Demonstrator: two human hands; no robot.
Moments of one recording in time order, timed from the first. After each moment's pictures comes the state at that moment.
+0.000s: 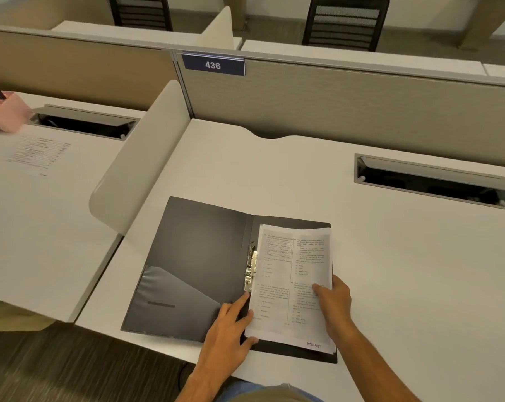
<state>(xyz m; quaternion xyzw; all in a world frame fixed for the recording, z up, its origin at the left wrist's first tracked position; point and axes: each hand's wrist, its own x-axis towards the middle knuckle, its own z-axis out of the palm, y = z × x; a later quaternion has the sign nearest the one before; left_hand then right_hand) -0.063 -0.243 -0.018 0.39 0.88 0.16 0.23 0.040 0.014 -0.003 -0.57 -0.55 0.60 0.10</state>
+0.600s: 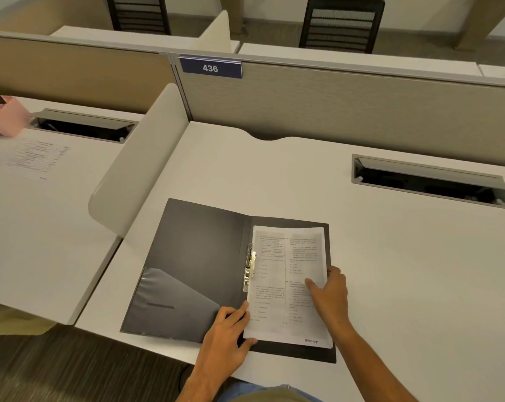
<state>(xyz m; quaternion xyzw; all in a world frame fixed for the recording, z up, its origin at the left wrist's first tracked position) -0.060 -0.248 -0.029 0.37 0.88 0.18 0.21 0.033 0.018 -0.007 -0.55 -0.70 0.46 0.06</state>
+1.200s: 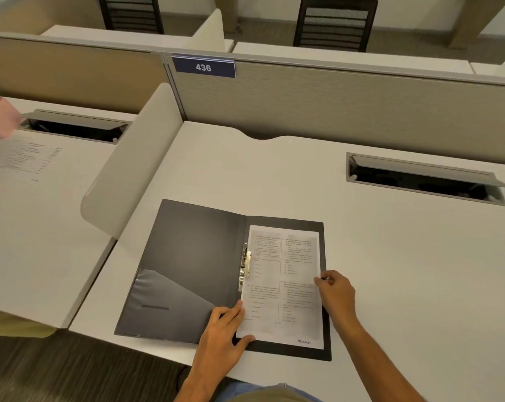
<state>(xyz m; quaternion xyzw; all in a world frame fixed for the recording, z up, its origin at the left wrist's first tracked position) -0.059 -0.254 -0.050 0.38 0.89 0.22 0.15 0.046 0.035 -0.005 -0.57 -0.69 0.45 0.06</state>
